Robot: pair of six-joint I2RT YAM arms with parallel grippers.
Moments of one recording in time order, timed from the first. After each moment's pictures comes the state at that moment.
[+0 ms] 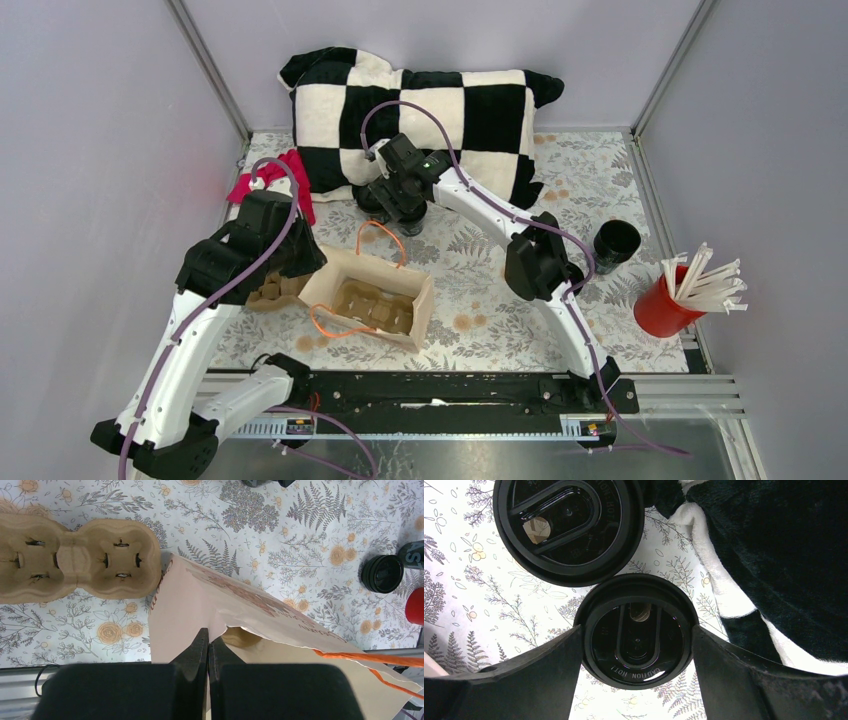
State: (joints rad) left arm -0.41 0.93 1.32 -1.21 -0.07 -0.59; right arm 0.78 2.37 2.28 -0.85 0.12 -0.05
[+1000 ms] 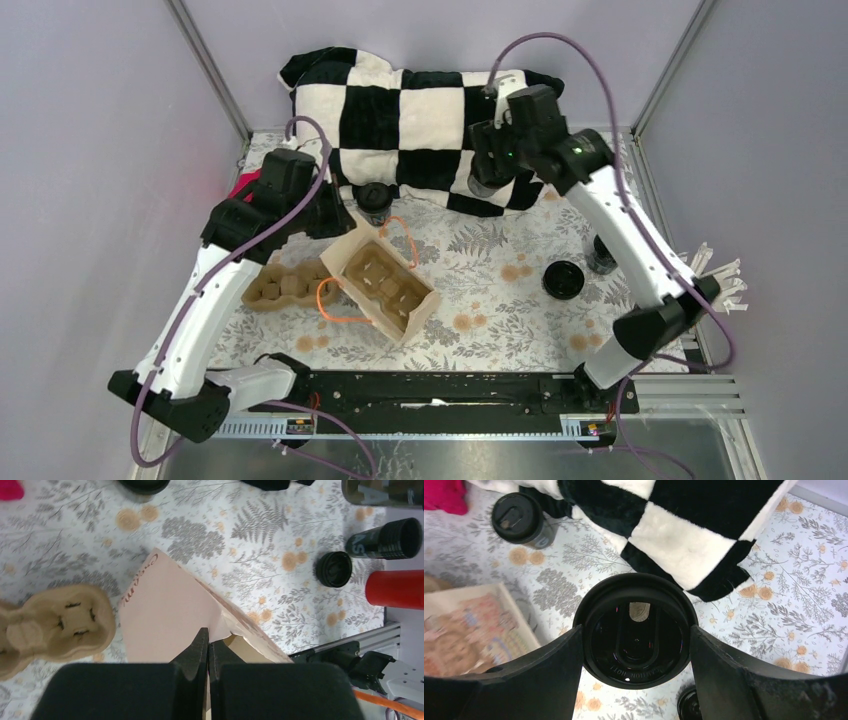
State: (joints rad) left arm -0.43 1.12 1.46 -1.08 0.06 -0.51; right arm 0.55 1.65 1.88 -0.91 0.13 0.07
